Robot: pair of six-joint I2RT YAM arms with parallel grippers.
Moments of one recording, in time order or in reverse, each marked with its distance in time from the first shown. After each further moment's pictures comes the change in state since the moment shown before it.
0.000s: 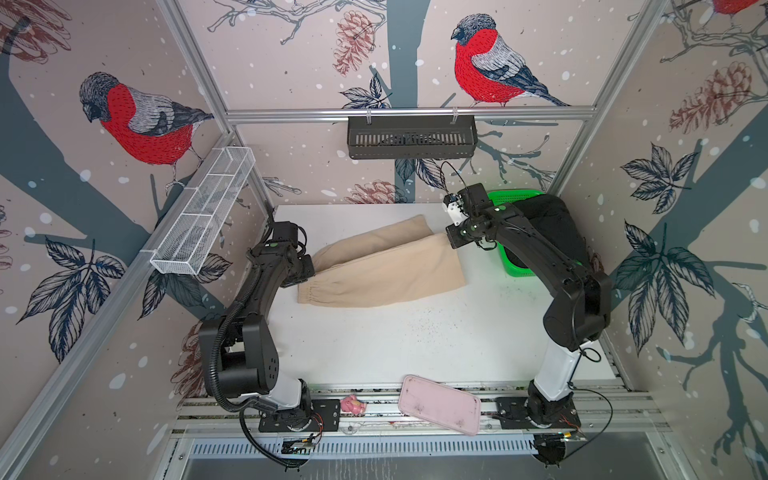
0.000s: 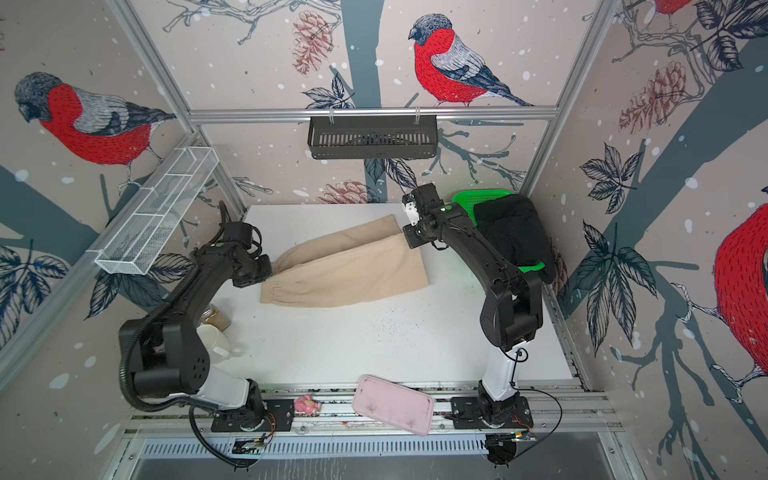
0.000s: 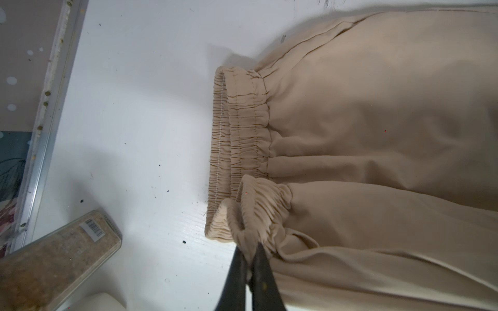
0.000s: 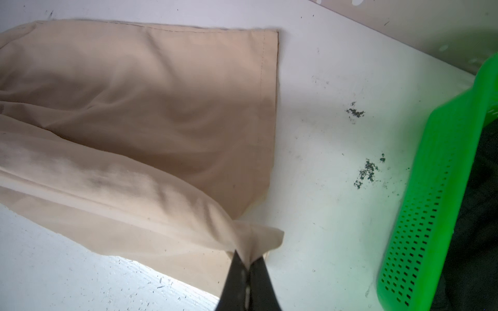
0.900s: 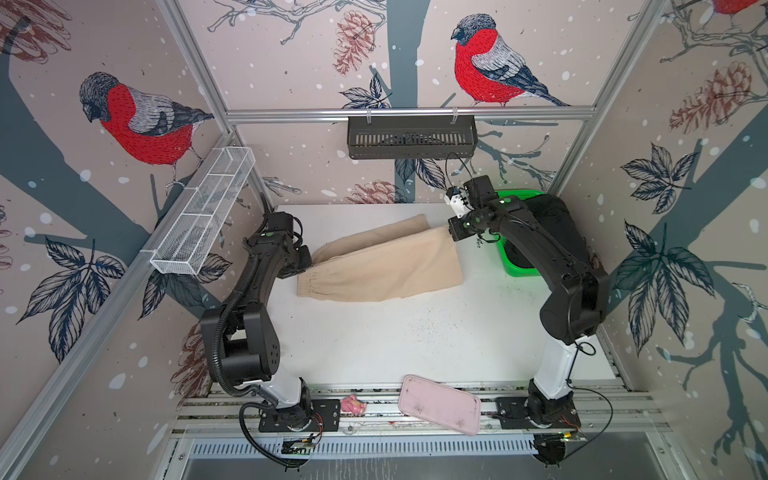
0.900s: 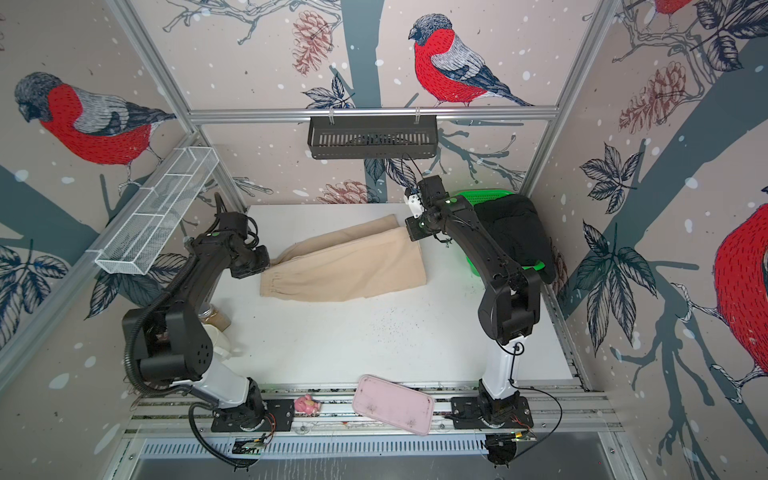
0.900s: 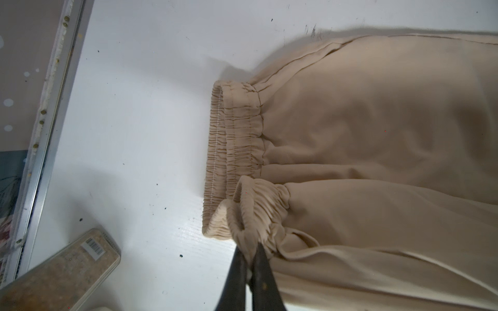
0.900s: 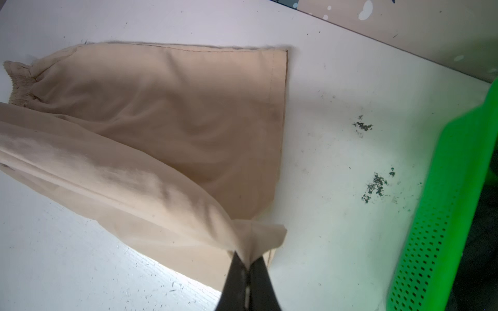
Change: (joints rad) left arm 0.031 0.106 0.136 -0.032 0.041 0.016; right arm -0.047 0.077 0.112 -0.024 -0.102 -0.007
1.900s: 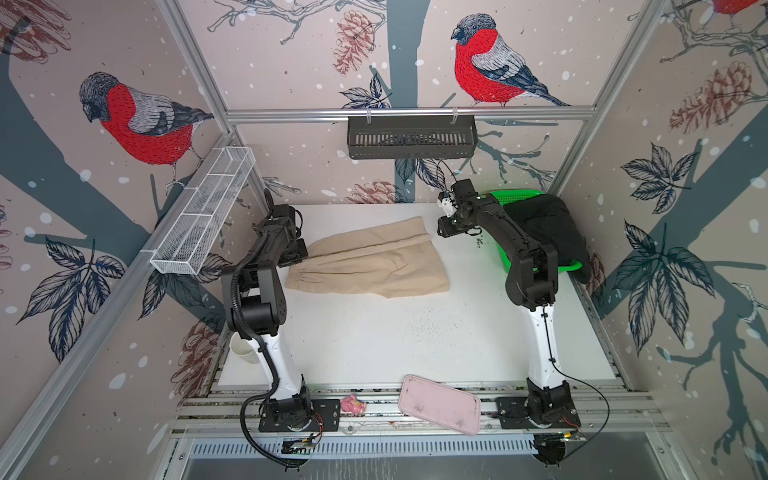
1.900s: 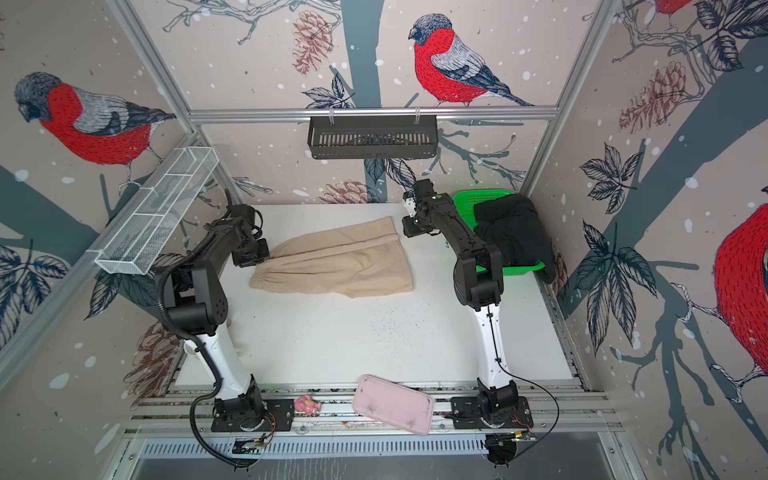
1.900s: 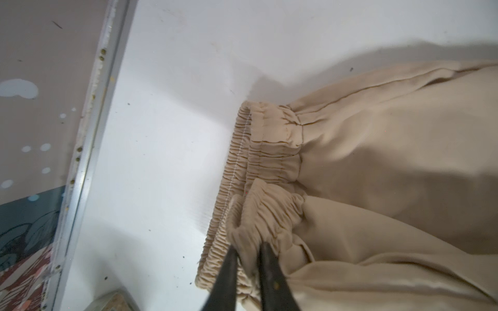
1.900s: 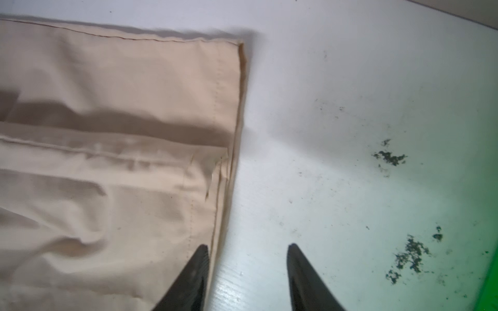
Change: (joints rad) left arm 0.021 0.335 0.241 0.001 -0.169 -0.008; right arm -0.043 0.412 0.315 -0.011 -0.018 0.004
